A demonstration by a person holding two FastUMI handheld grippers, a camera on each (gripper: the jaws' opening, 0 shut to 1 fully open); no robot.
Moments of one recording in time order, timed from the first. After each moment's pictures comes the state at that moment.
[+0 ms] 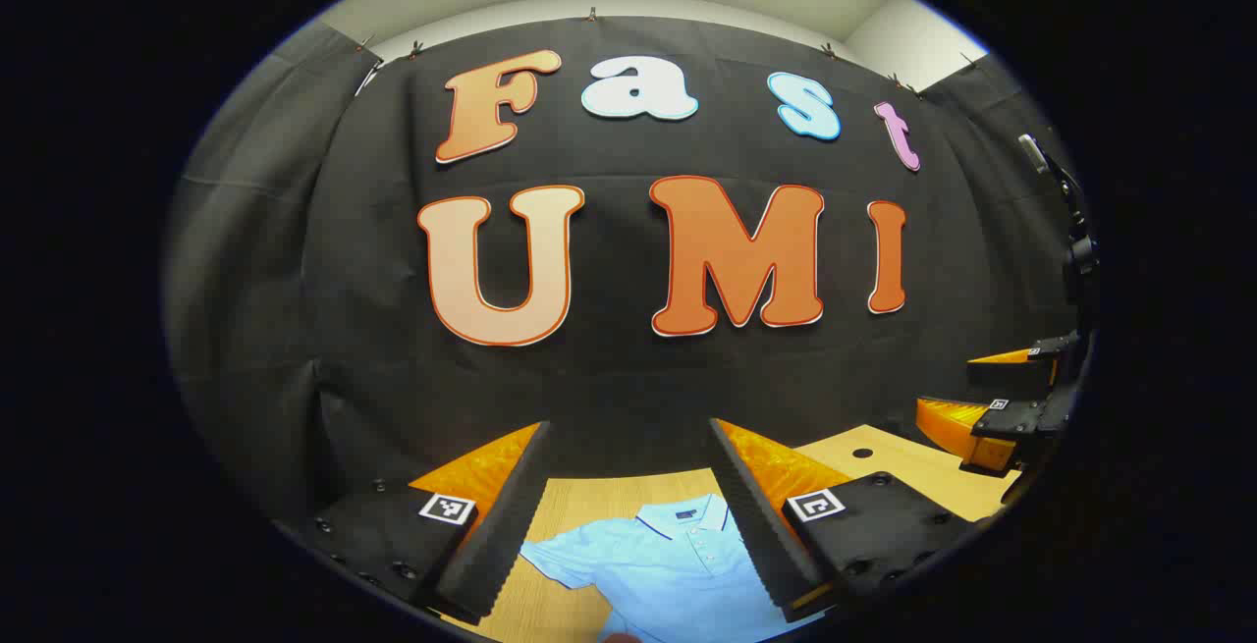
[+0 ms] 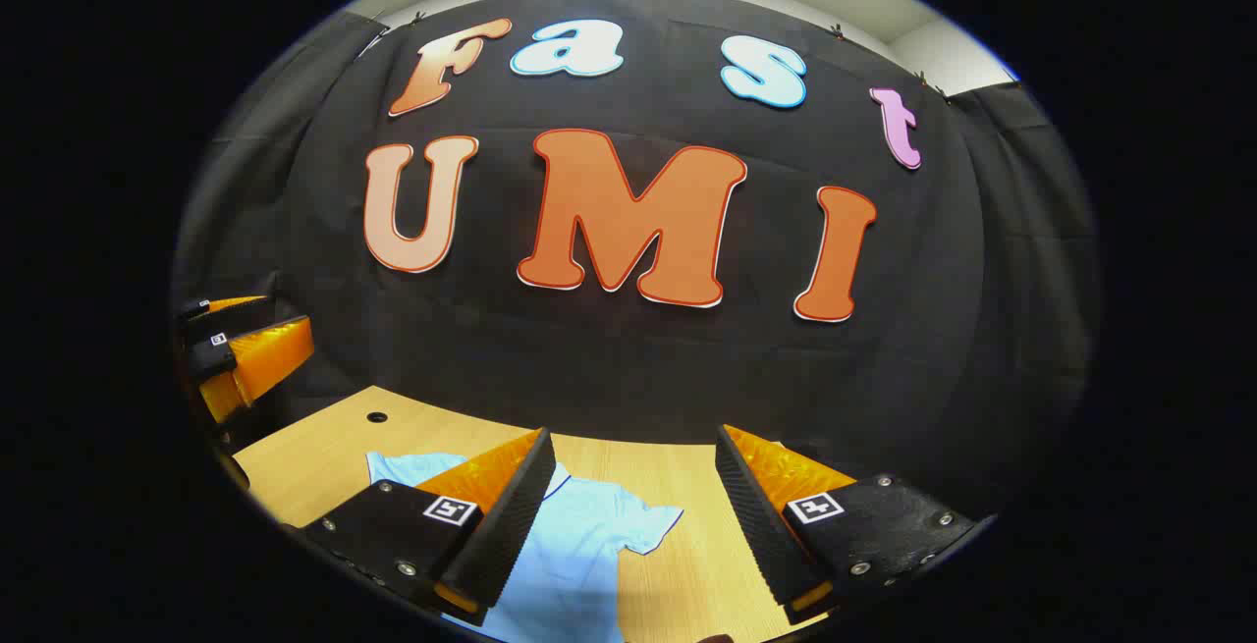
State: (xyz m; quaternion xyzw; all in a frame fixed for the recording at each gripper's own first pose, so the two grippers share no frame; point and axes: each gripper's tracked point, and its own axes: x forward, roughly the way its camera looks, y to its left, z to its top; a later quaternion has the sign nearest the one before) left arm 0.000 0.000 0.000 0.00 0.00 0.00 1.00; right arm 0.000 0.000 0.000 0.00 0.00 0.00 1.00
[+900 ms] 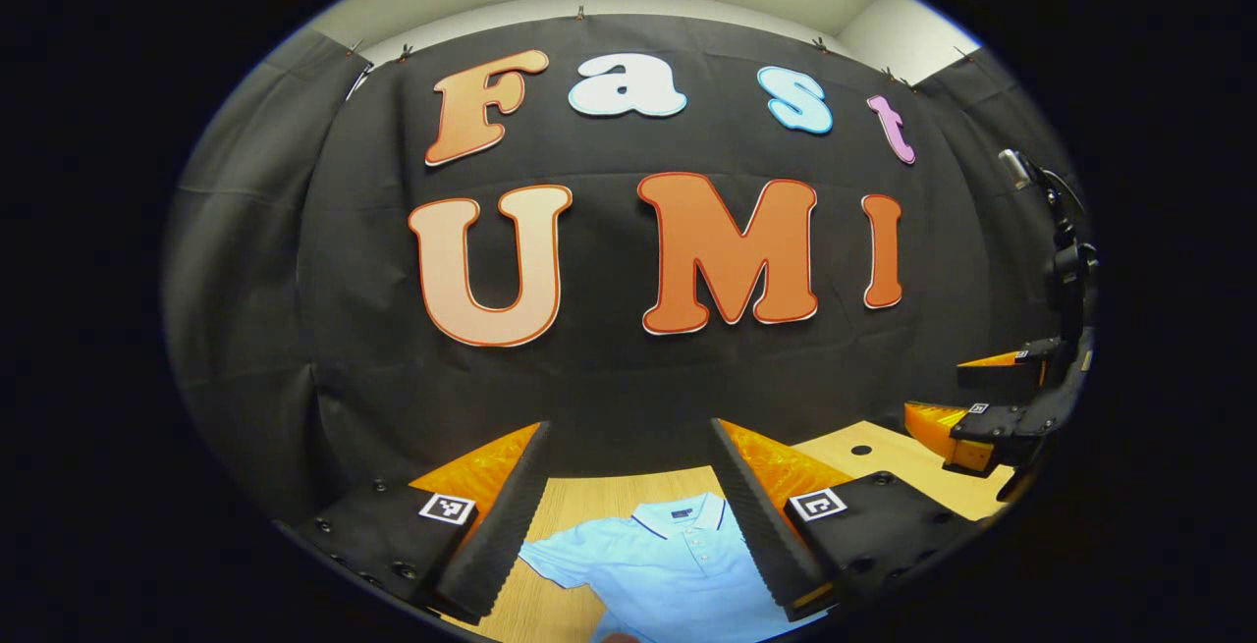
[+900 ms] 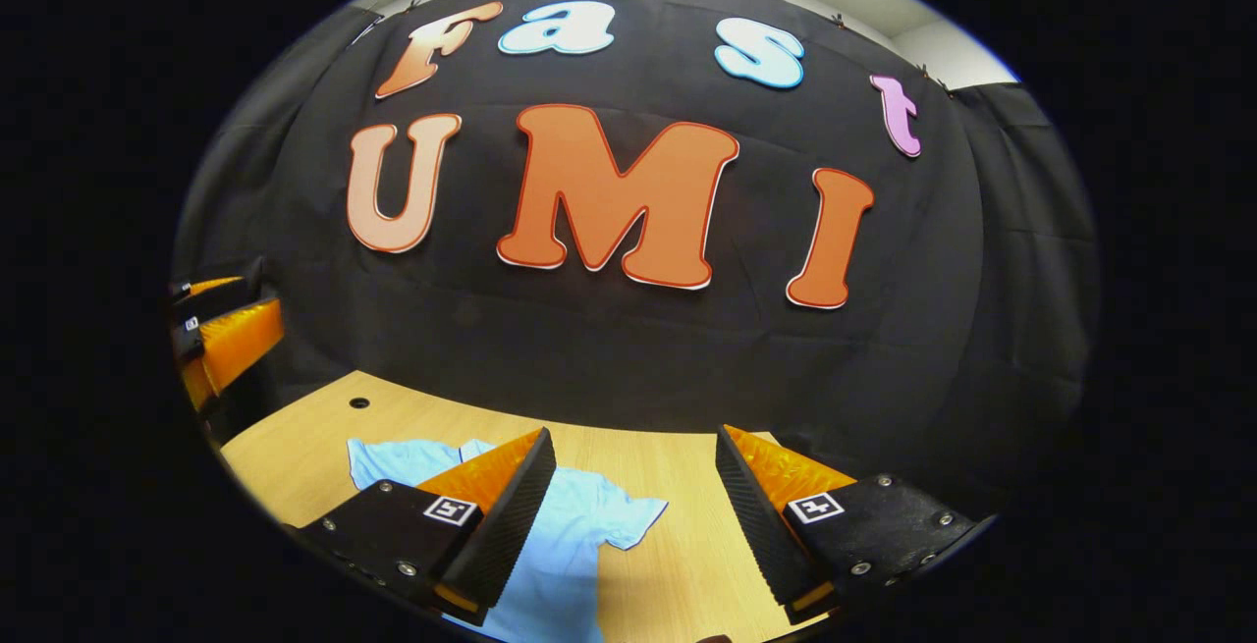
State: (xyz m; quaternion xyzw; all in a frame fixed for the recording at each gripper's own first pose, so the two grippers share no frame) left arm -0.001 -0.013 0.001 0.01 0.00 0.00 1.00; right arm 0.021 -0.024 -0.020 -0.02 0.03 -0.02 1.00
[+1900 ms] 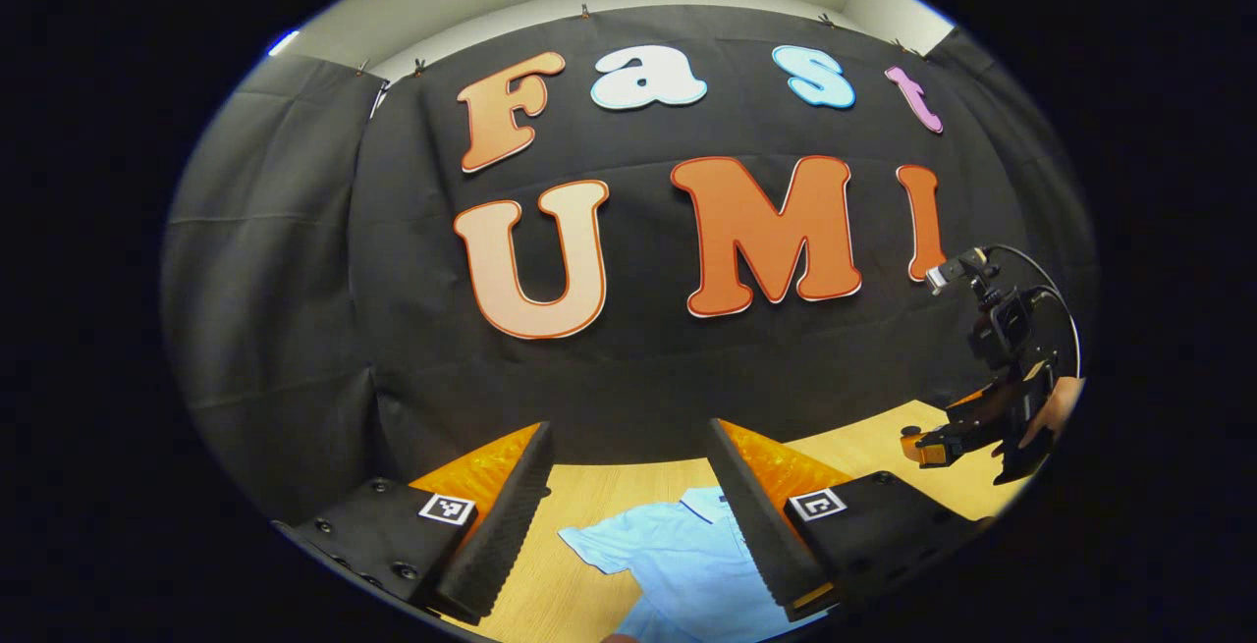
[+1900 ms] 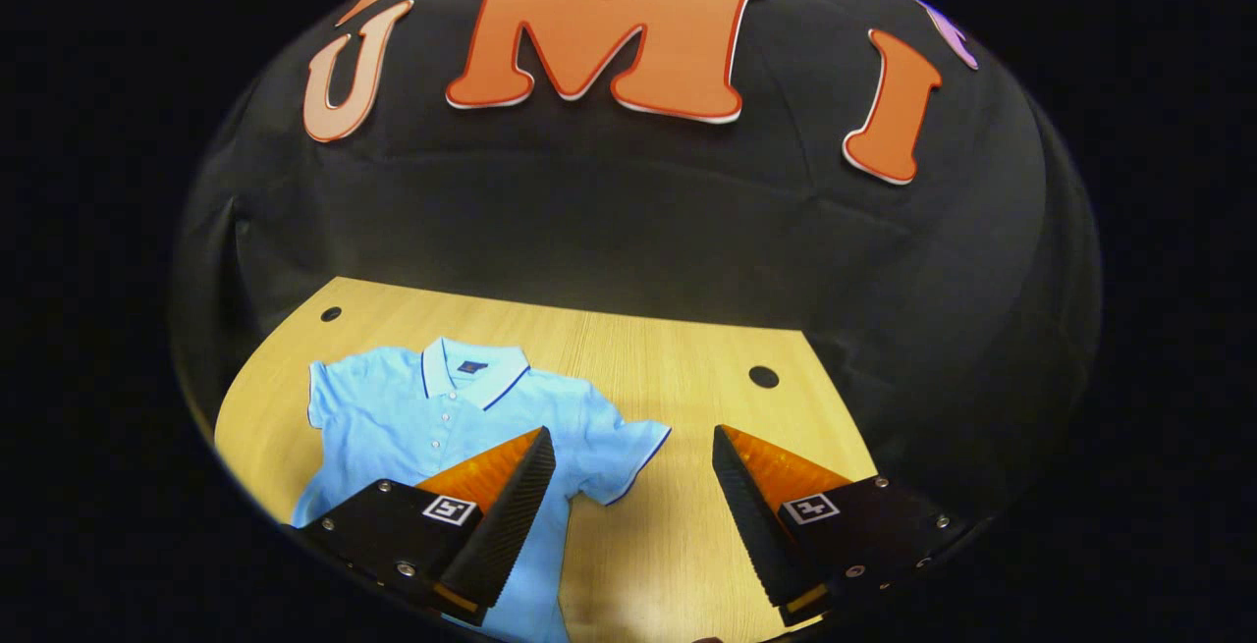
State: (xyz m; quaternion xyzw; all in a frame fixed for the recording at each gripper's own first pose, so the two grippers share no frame) left arm -0.021 0.006 -0.016 0.04 0.04 0.09 0.99; right arm 0.123 -0.043 -0.155 -0.01 0.26 0.02 0.97
